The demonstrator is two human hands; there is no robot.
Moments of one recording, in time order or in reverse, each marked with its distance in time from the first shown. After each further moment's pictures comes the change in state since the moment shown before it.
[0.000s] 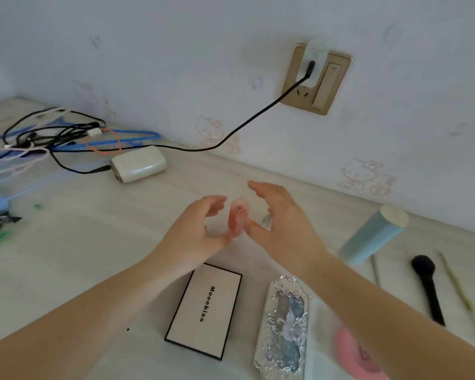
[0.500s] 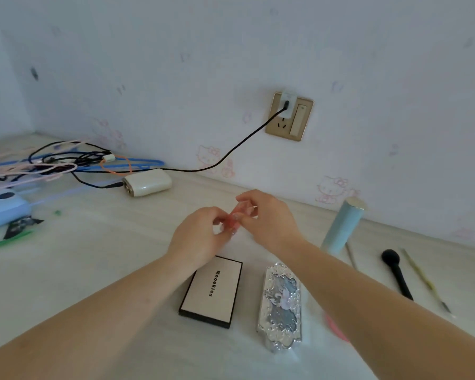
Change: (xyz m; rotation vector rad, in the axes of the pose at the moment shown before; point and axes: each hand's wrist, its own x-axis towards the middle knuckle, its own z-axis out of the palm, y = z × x) left_hand -0.012 -0.004 0.008 0.220 0.185 0.180; right_hand -0.007 -0.020 0.010 -0.110 0.115 0.035
